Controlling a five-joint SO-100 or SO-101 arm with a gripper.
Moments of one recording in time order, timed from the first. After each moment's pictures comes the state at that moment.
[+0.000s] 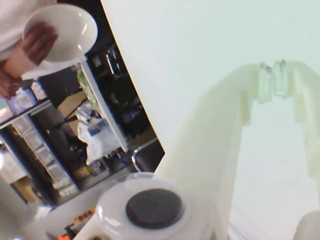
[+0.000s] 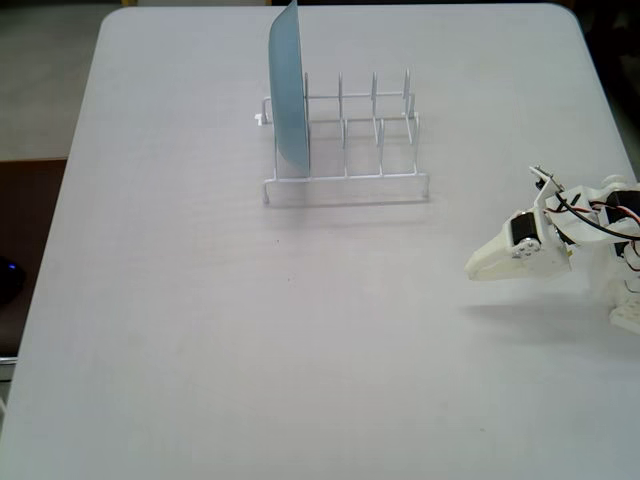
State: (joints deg) arm -2.4 188.3 179.9 35.4 0.8
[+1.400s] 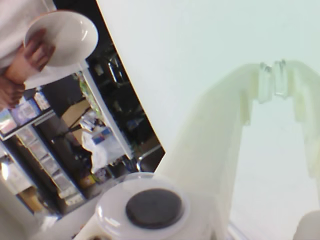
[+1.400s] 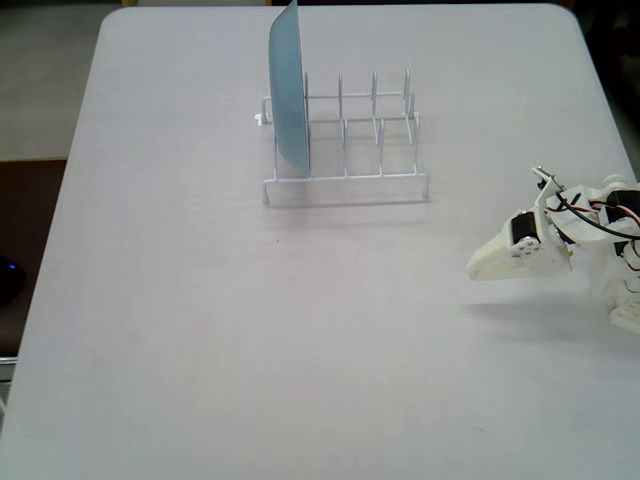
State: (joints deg) arm -1.8 188.3 179.9 36.3 2.0
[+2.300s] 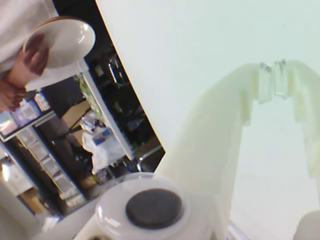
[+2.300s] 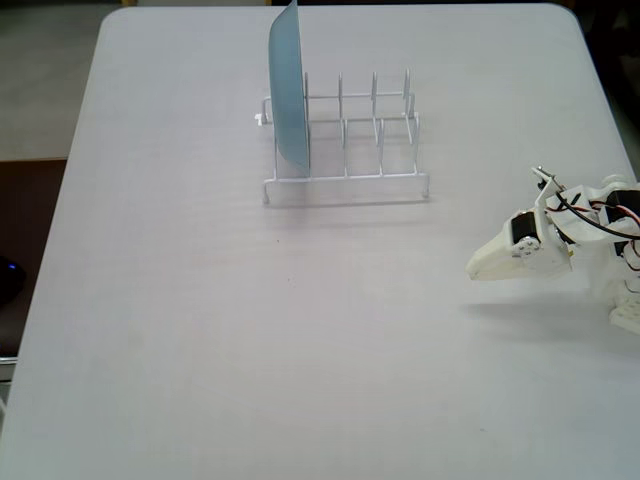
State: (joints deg) arm -1.8 188.3 179.9 36.5 2.3
